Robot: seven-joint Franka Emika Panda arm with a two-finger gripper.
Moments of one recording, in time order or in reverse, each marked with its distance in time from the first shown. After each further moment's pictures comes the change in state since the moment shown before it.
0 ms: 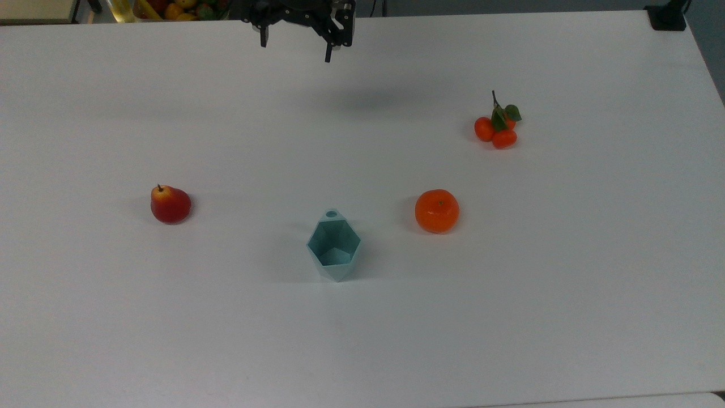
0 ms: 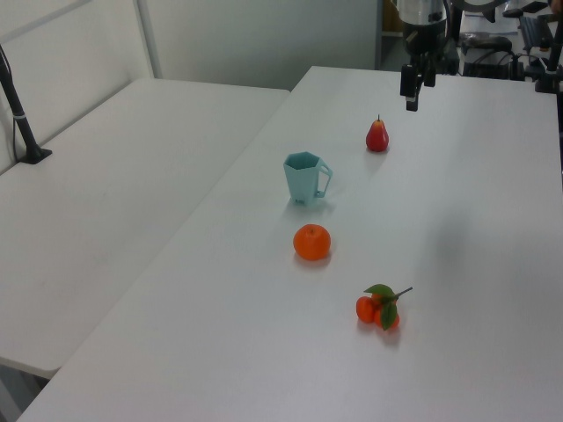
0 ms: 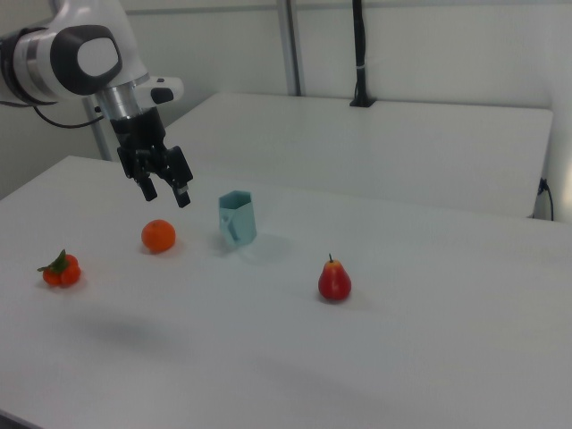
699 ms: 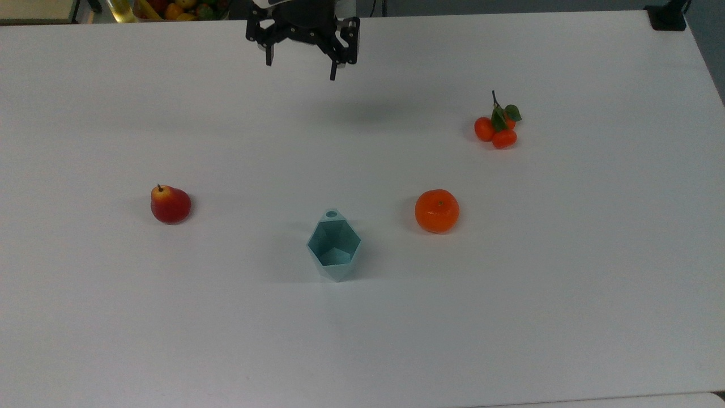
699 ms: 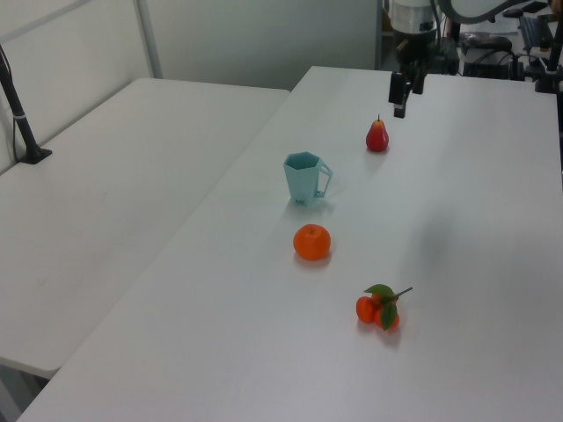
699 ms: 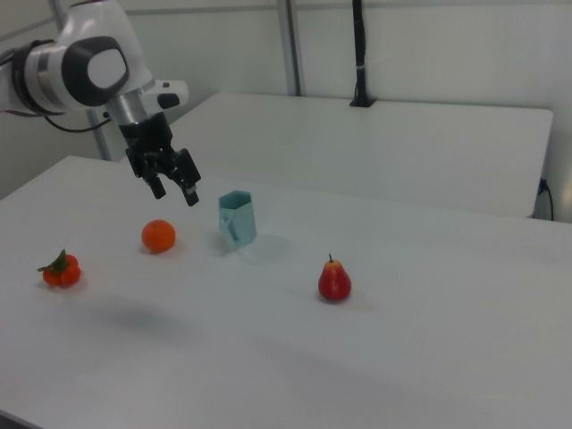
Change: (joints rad) arm 0.005 0.040 0.001 -0.006 0.007 0.117 0.009
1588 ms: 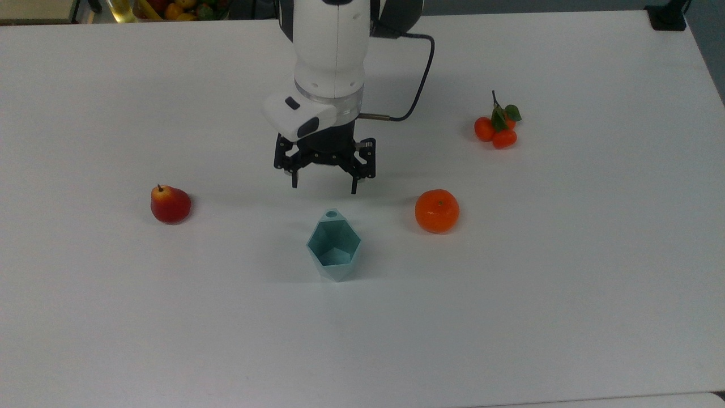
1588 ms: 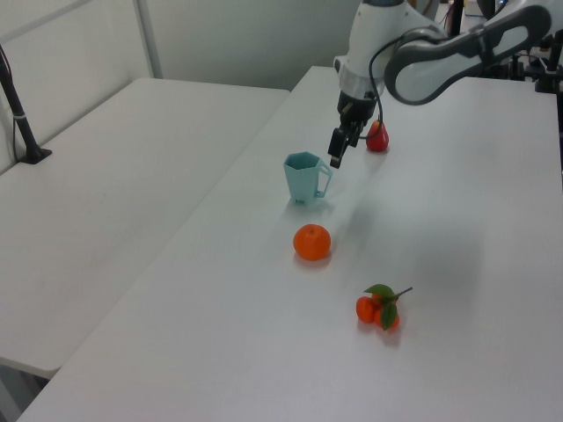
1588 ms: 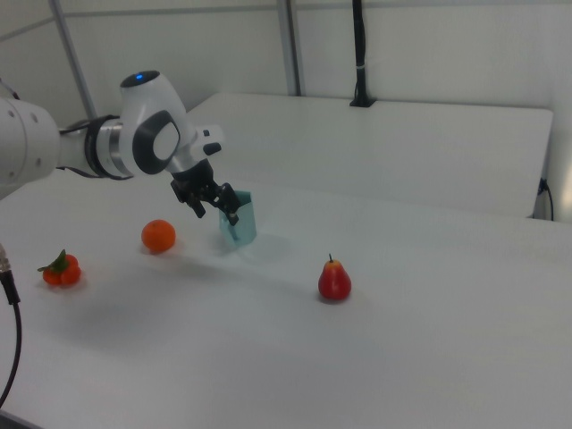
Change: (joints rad) arm 0.002 0.318 0.001 0.064 0.018 0.446 -0.047
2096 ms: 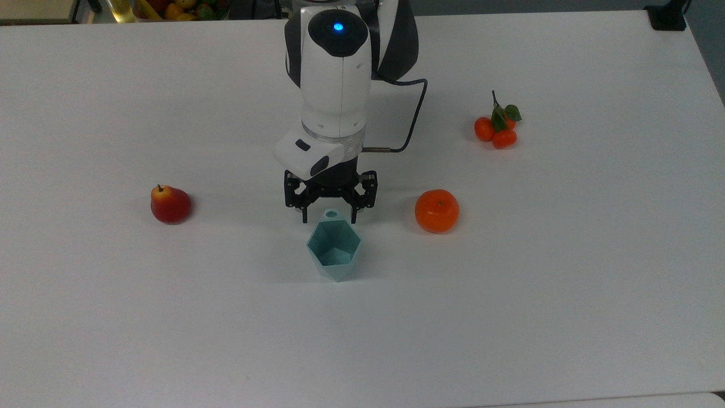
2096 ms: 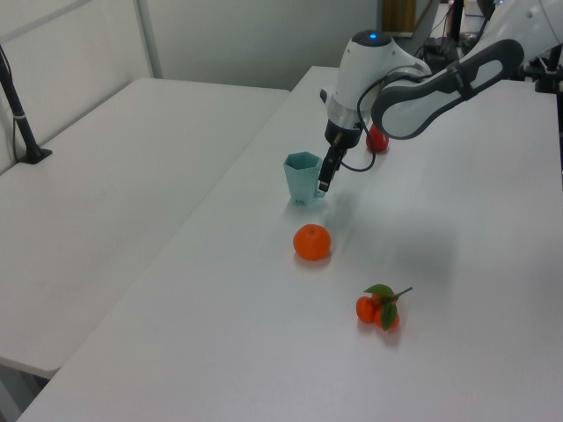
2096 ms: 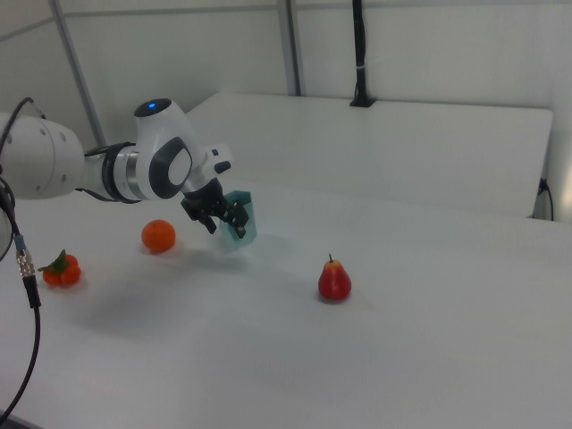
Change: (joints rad) arm 0.000 0.114 0.000 0.021 -0.007 0.135 -0.082
